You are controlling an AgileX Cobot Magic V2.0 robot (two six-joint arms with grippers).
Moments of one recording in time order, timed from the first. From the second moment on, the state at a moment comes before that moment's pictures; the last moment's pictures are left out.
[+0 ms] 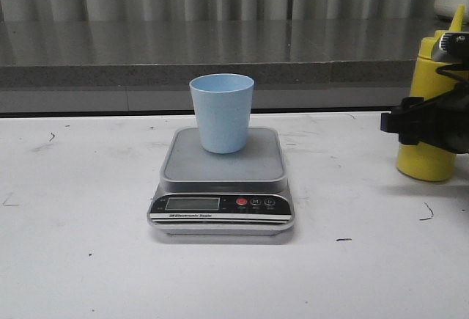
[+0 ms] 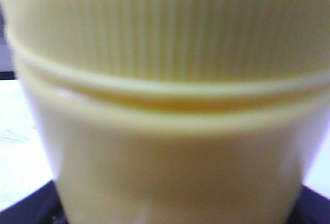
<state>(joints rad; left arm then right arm) -0.55 0.68 -0.85 -0.01 0.94 -0.03 0.13 1.98 -0.60 0.20 -1.13 0.02</state>
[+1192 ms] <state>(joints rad) -0.55 0.68 -0.85 -0.01 0.94 -0.03 0.39 1.57 -1.13 0.02 0.19 -1.04</state>
